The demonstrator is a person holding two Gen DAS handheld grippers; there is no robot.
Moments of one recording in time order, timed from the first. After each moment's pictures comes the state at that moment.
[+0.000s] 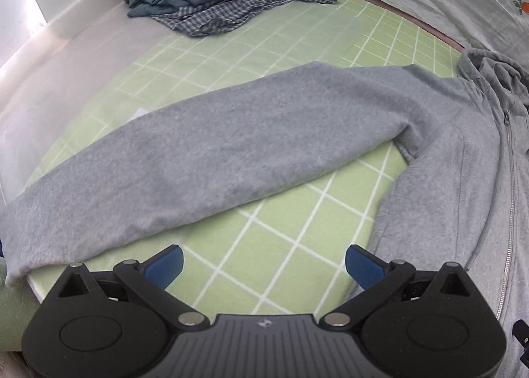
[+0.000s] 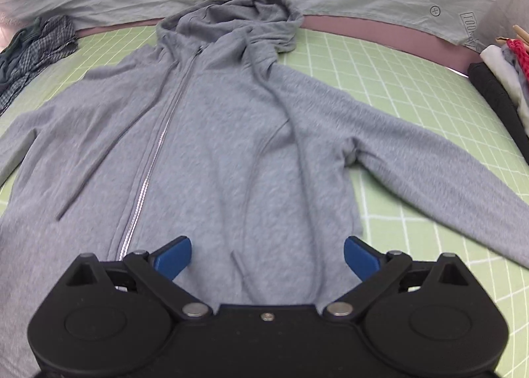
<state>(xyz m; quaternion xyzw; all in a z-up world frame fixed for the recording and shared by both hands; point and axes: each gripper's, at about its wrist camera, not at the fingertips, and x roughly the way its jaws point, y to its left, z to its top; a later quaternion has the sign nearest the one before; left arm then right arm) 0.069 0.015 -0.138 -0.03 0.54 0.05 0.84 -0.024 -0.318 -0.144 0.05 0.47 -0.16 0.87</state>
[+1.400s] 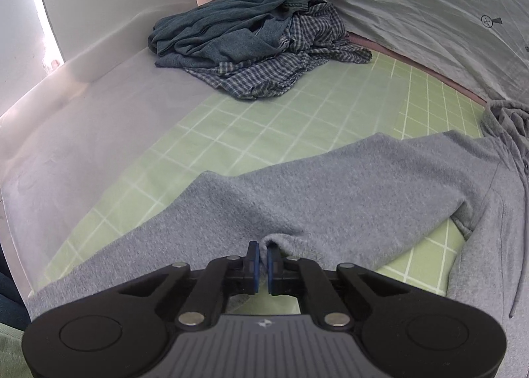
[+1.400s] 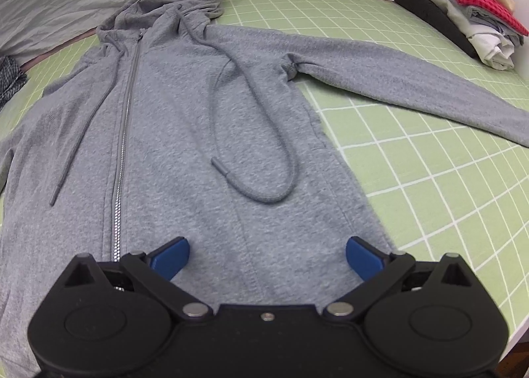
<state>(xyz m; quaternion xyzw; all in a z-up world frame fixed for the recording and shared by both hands) 0.107 0.070 -0.122 -0.02 0.46 0.03 0.89 -0.076 -0.310 -0.153 0.17 0.46 -0.28 0.82</state>
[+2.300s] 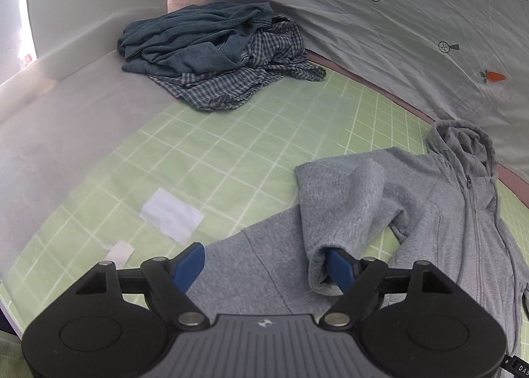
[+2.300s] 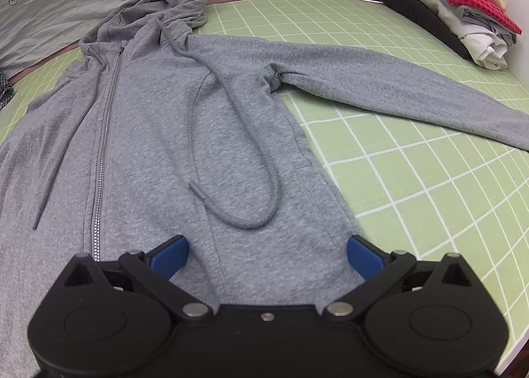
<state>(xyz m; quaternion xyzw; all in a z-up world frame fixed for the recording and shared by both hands) 0.086 0.087 -0.106 -0.09 0.45 -0.04 0.89 -0.068 -0.320 -0.160 0.16 0.45 -0.29 0.82</state>
